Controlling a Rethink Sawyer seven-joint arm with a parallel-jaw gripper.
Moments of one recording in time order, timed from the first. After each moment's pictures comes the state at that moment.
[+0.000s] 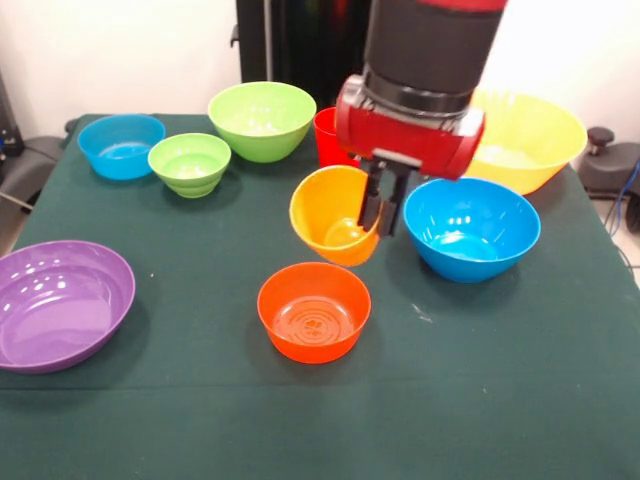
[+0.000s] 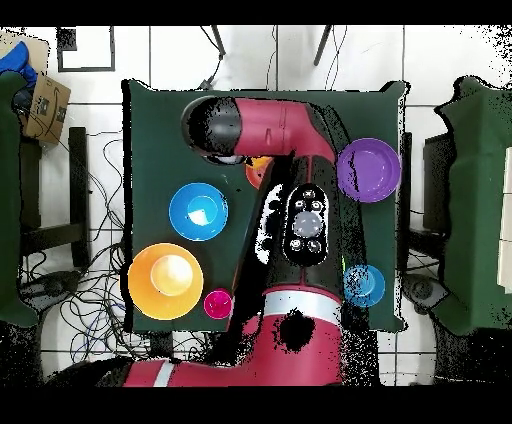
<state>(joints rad) -0.10 -0.52 -0.07 1.16 -0.09 0.83 2.02</state>
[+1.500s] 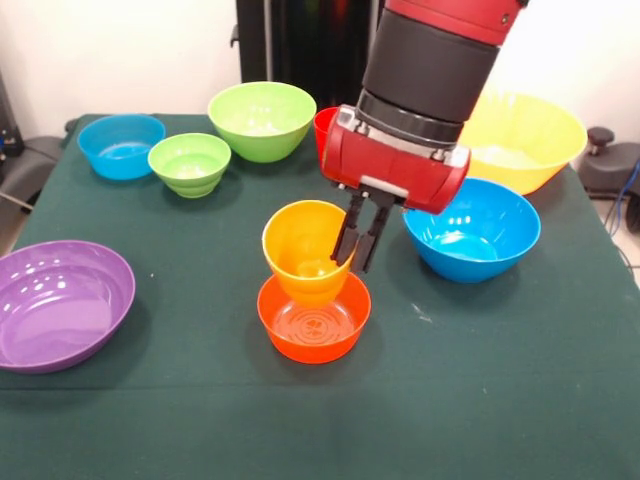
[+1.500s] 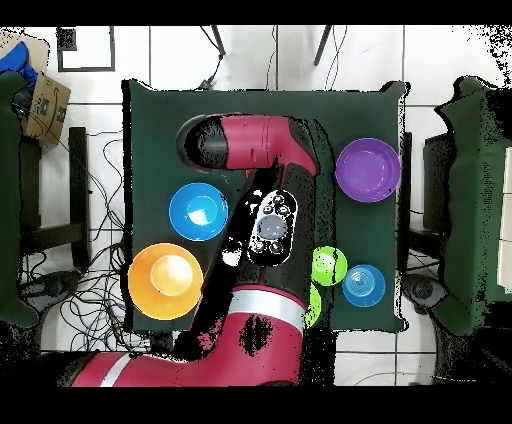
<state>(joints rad) 0.00 -0.45 -0.24 1.16 -0.10 0.58 2.02</state>
